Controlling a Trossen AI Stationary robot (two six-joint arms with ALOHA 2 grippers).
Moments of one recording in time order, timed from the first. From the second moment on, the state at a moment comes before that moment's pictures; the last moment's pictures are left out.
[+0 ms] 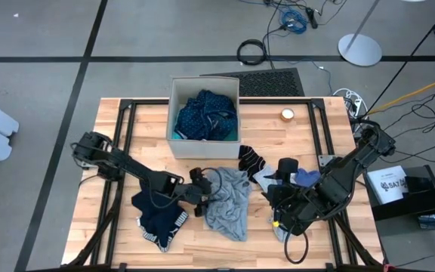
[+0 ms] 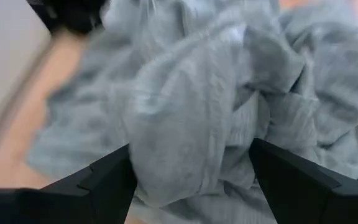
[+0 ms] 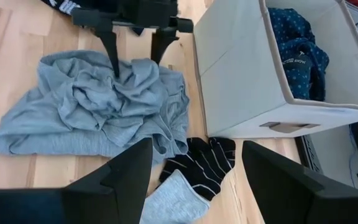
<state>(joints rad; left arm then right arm) -0.34 1.74 0.82 0.15 -0.34 -0.32 0.69 1.53 1.56 -1.27 0.76 0.54</state>
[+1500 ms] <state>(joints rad) -0.35 1.93 0.83 0.18 -0.18 -0.35 0.69 1.53 1.55 -1.27 0.76 0.53</state>
